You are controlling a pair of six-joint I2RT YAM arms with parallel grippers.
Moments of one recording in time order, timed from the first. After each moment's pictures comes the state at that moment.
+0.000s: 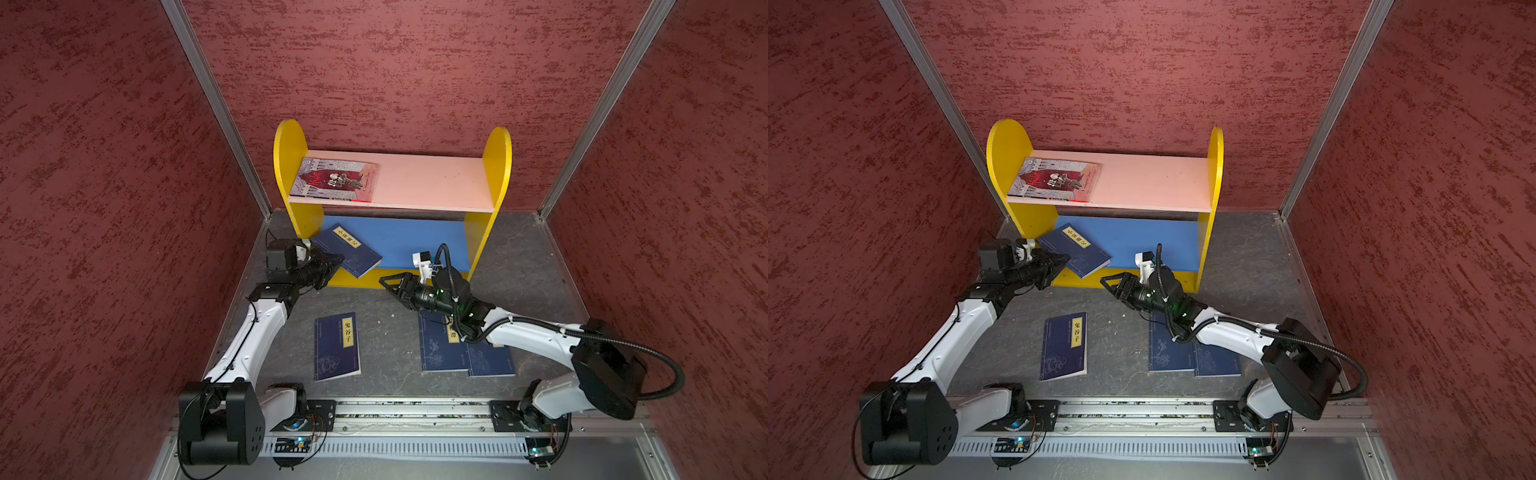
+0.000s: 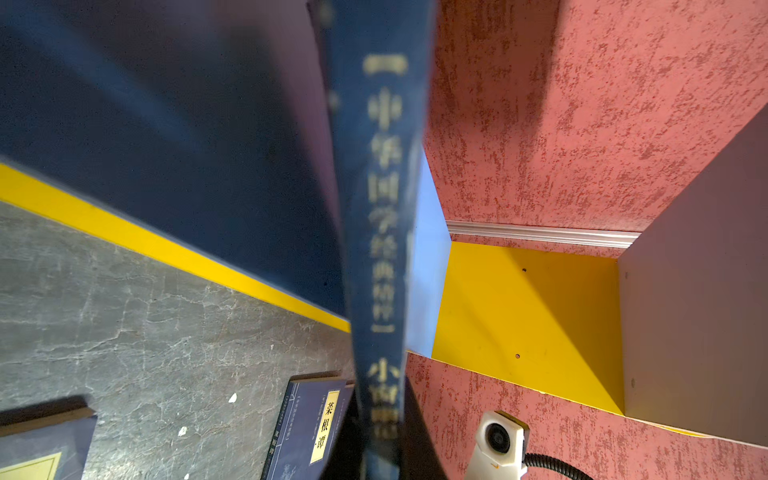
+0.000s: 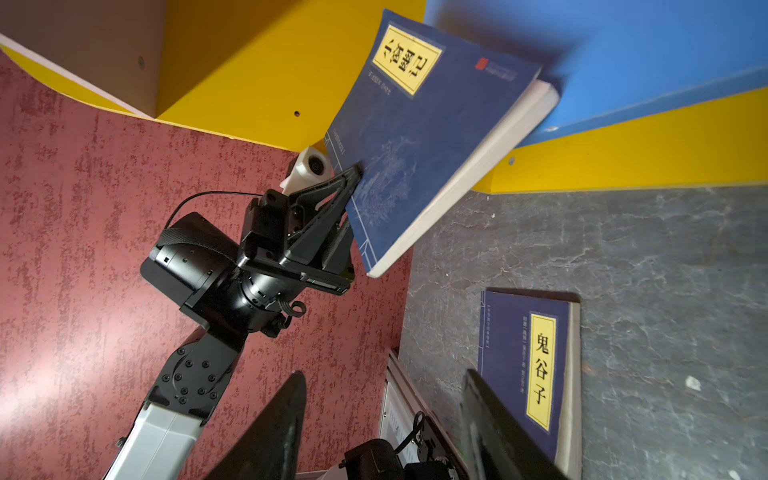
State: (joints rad) left arm 0.01 1.19 0.82 -0.18 0.64 -1.10; right arm 0.84 1.49 0.81 0.51 -0.27 1.30
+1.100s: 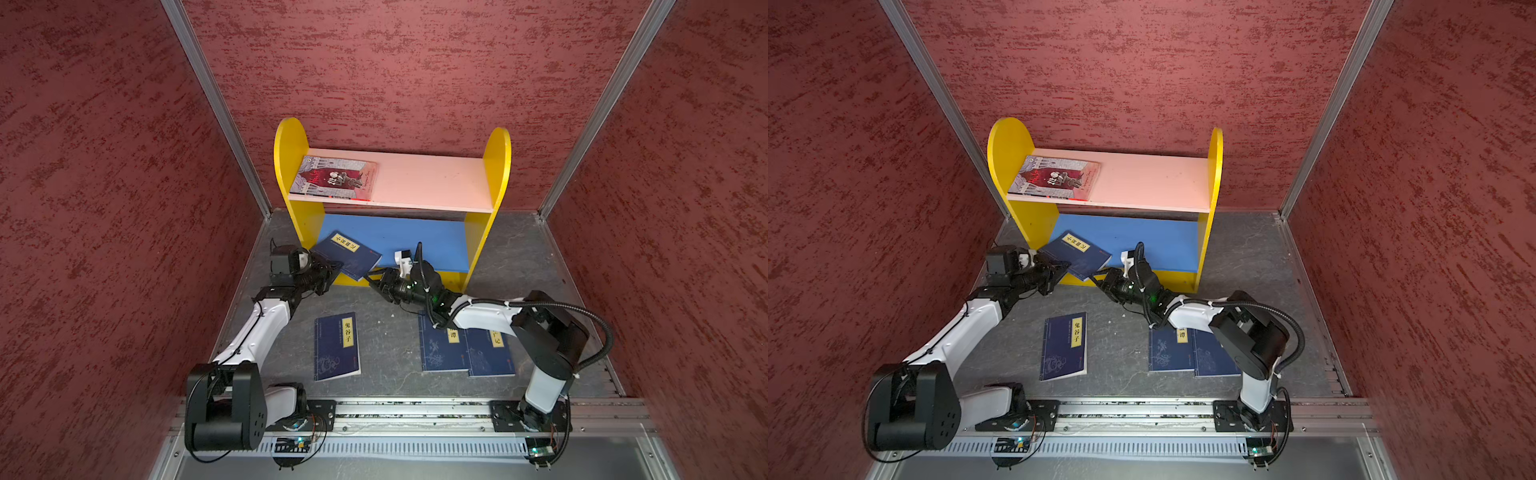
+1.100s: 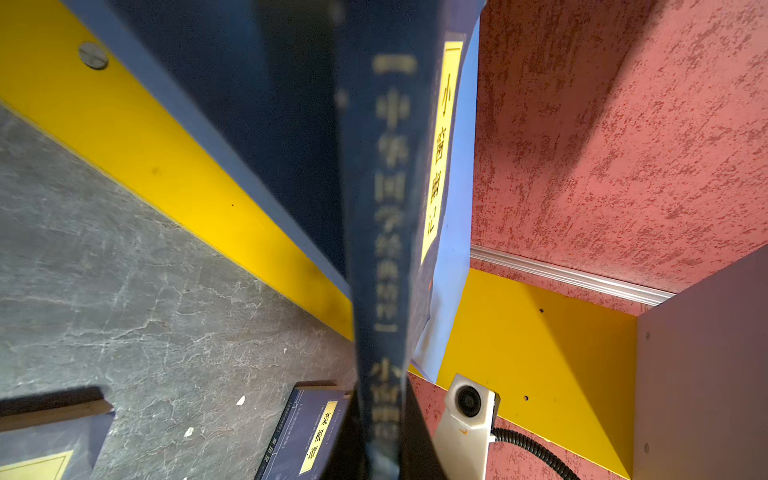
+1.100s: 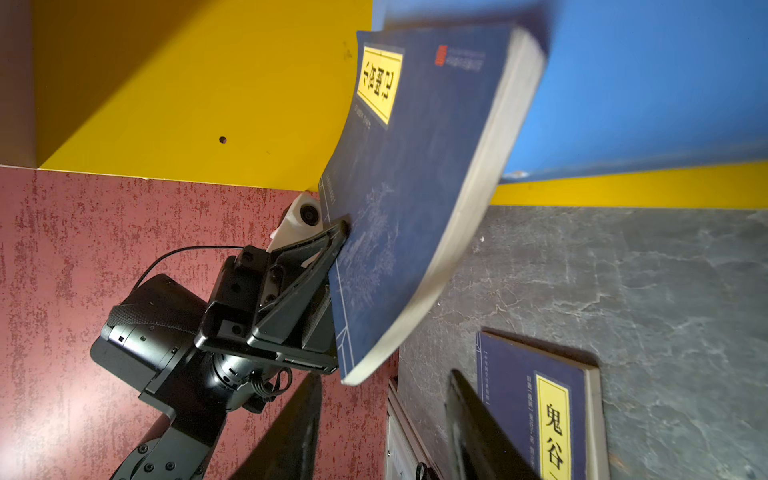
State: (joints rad) left arm 0.03 1.24 0.74 -0.09 0.63 -1.23; right arm 0.83 1.82 1.00 0.65 -0.27 1.39
